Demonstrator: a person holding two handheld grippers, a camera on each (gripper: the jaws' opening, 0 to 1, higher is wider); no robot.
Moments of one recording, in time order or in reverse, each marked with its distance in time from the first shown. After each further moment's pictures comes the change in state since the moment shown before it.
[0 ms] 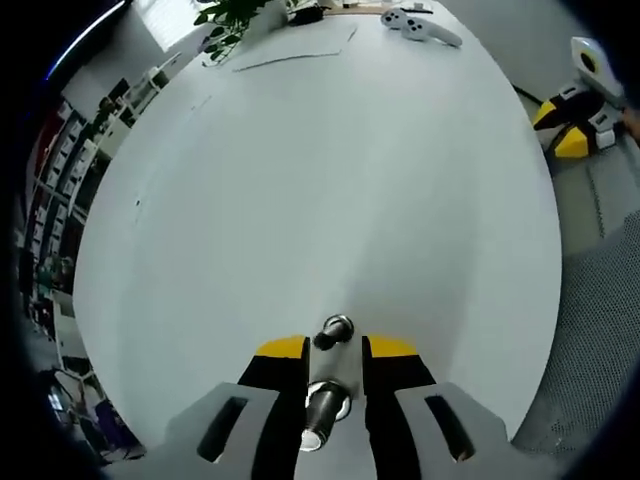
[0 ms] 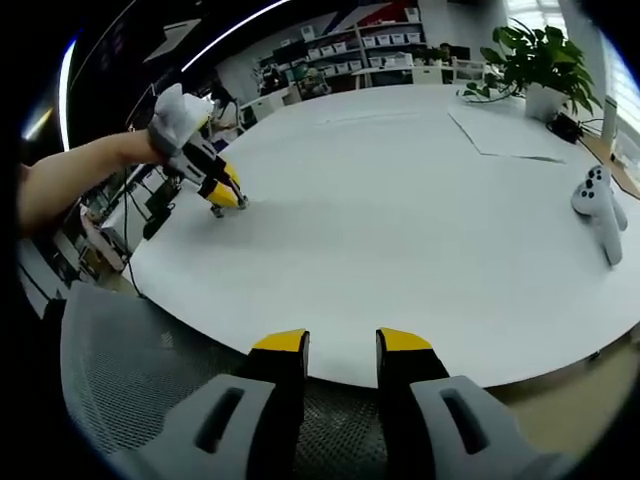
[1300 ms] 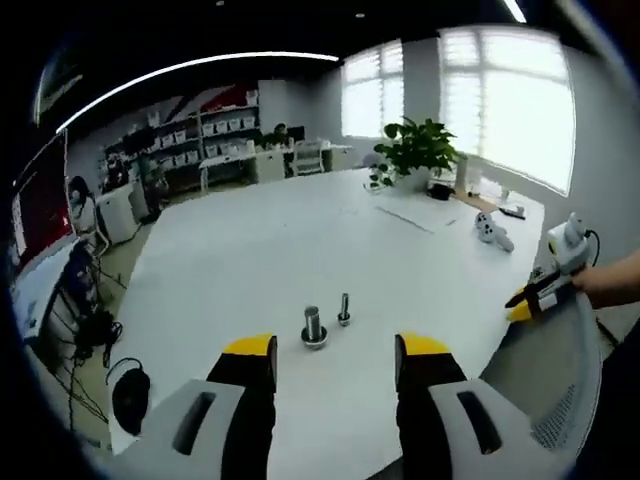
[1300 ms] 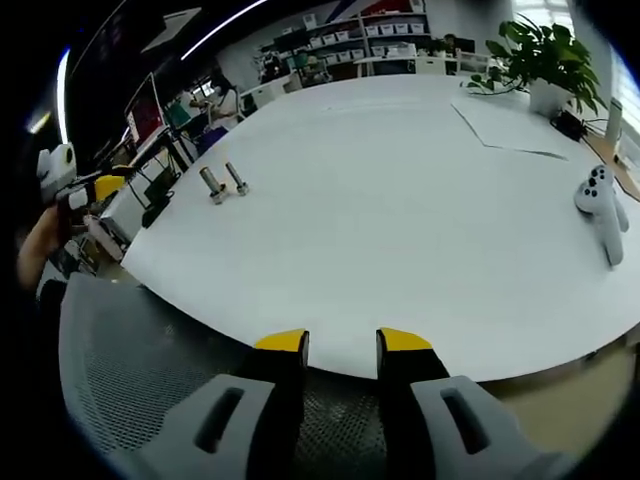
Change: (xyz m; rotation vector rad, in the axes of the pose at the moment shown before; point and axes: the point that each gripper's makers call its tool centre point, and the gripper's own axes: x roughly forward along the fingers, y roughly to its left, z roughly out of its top) left arm -0.164 -0.056 -0.069 -0.799 -0.756 0.262; right arm 0.001 0.000 -0.009 -0.017 0.060 -0.003
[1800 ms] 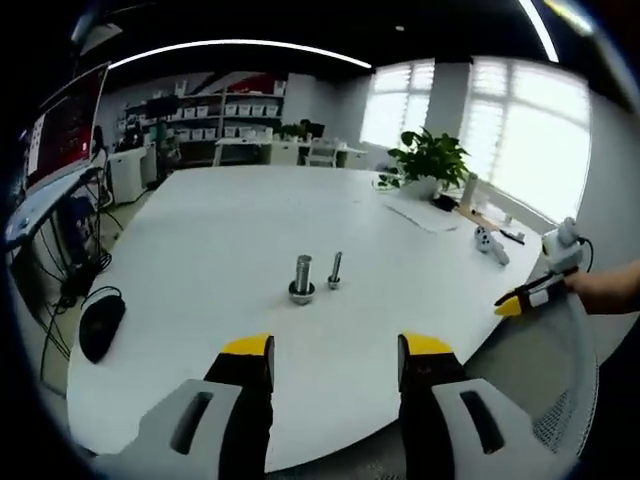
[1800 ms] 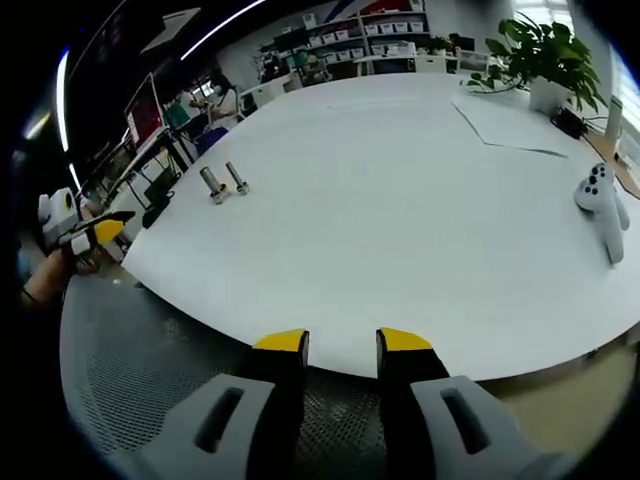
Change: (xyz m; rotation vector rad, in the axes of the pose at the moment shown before) left arm -0.009 0.002 -0.063 -0.059 0.031 0.031; right arm 0.000 0.000 -0.001 0.009 0.002 0.001
